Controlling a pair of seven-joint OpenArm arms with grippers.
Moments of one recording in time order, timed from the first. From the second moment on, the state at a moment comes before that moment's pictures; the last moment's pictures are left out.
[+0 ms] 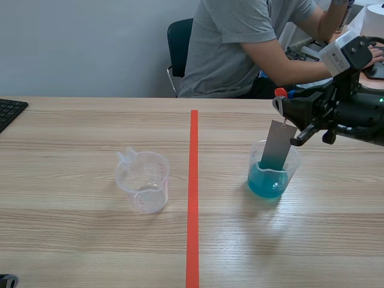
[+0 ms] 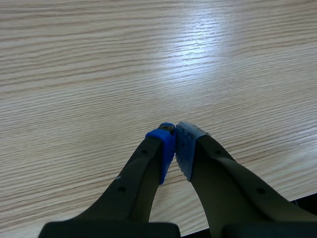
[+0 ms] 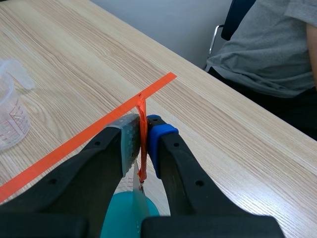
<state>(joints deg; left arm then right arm) 44.3 -42.4 4.6 87.0 -36.4 -12.2 -8.0 6.3 28.6 -3.9 76.8 13.8 43.4 4.6</state>
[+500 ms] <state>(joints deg) 44.3 -42.4 4.6 87.0 -36.4 -12.2 -8.0 6.3 28.7 -3.9 77.3 13.2 43.4 3.9</state>
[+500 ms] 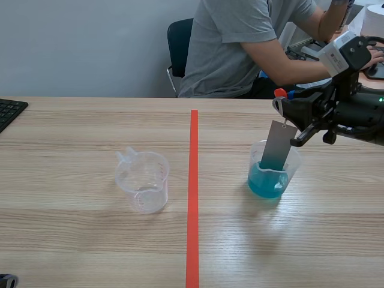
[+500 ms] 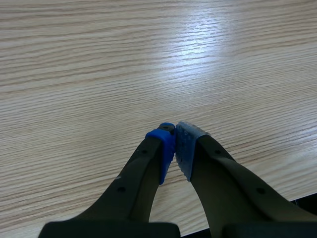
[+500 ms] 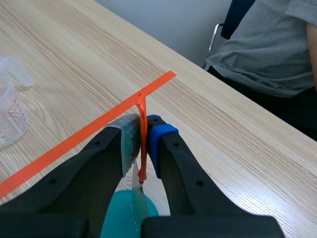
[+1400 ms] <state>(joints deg) 44.3 -42.4 4.6 87.0 -36.5 -12.2 -8.0 -1.4 33.1 8.3 109.3 28.0 44.0 -14.4</state>
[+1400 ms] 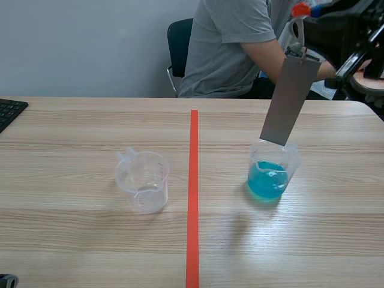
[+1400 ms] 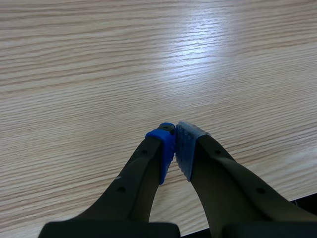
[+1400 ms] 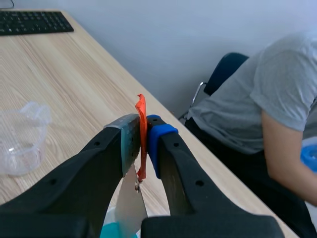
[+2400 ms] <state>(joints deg) 44.3 -46.1 4.7 87.7 -36.5 -12.7 -11.3 -1.4 33.7 11.5 113.3 33.4 44.0 -18.8</state>
